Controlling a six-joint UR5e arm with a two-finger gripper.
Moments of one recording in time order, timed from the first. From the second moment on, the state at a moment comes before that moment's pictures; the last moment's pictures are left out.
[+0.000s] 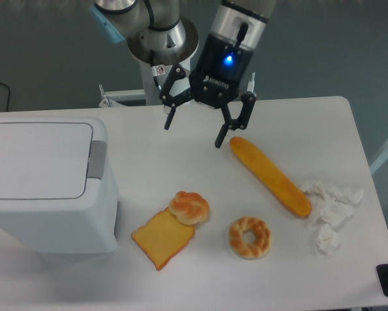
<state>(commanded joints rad) 2.61 -1.61 -1.63 -1.14 0.86 0.52</state>
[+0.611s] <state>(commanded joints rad) 2.58 -1.62 -1.62 -1.09 0.86 0.33</state>
